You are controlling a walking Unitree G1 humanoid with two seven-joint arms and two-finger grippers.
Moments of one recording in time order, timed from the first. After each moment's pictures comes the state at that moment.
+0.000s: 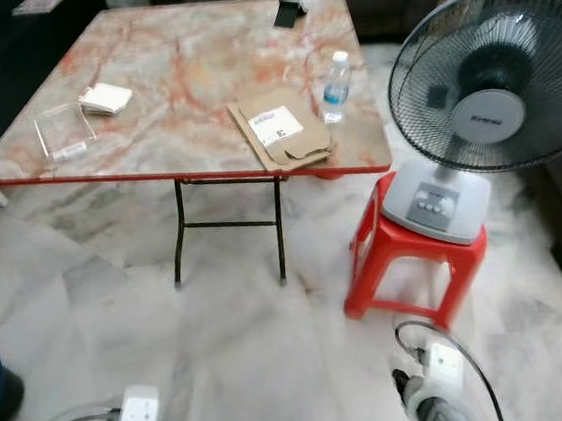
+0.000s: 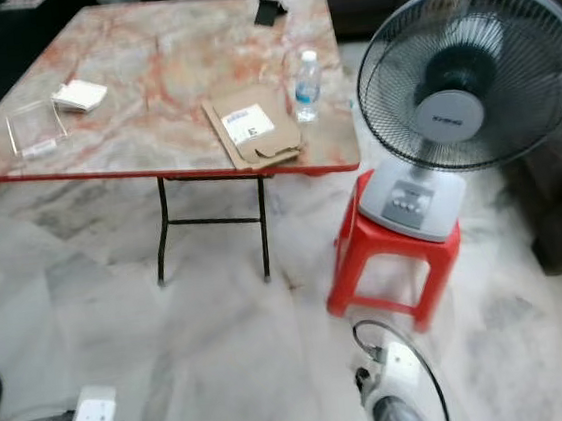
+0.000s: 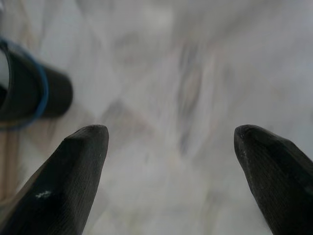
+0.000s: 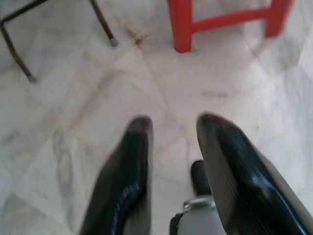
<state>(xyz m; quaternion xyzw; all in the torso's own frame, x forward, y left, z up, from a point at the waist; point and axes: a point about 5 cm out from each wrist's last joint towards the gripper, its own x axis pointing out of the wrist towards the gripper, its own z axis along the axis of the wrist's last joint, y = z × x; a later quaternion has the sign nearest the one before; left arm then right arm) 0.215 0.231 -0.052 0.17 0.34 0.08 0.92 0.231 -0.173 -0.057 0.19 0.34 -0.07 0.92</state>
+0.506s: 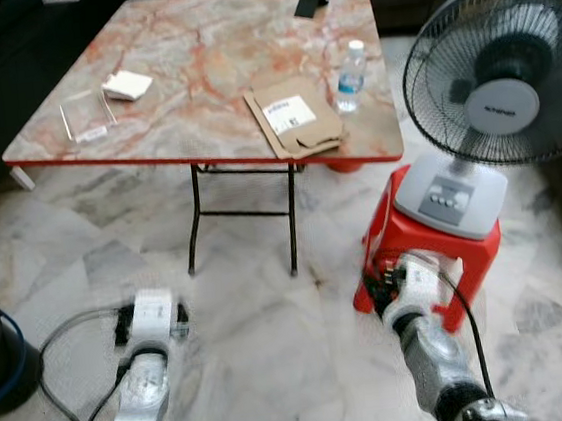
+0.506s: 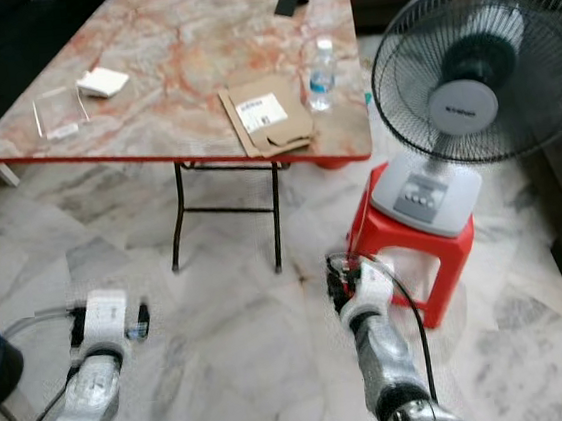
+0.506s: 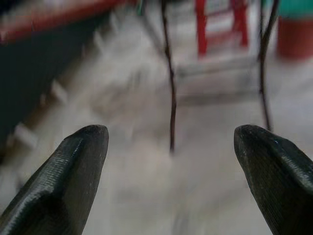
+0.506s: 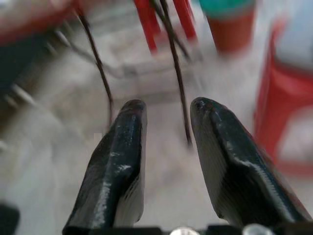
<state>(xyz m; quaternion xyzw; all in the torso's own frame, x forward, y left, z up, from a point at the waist) 0.312 0.195 0.059 0.14 0.02 0.05 0.99 0.329 -0.145 0.050 0.17 0.07 0.07 0.98</state>
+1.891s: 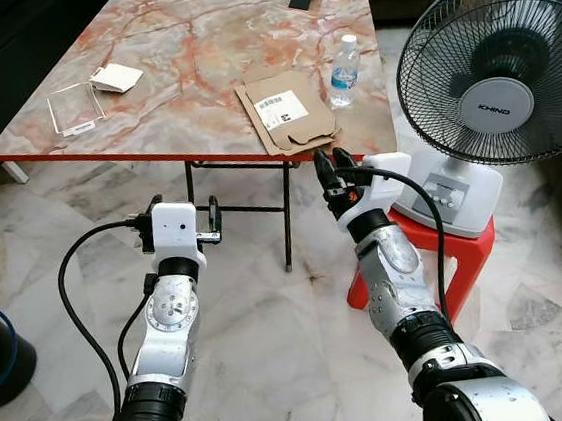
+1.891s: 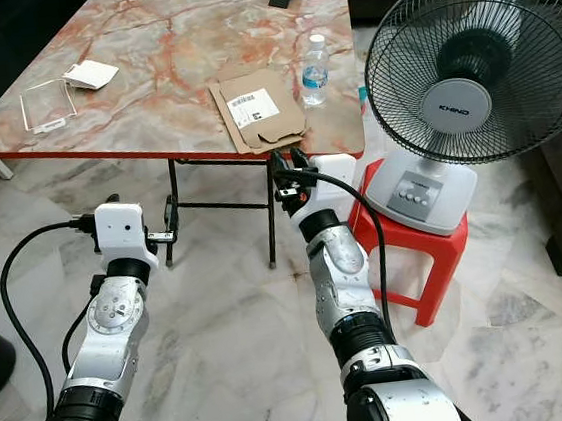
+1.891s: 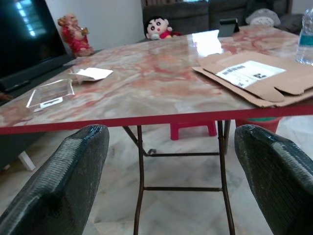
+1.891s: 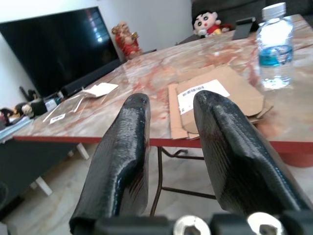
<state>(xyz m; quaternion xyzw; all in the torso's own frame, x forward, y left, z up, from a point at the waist) 0.334 0.149 0.150 0.08 -0.14 0.01 0.99 0.365 -0.089 0.153 0.14 -0.13 0.17 0.97</state>
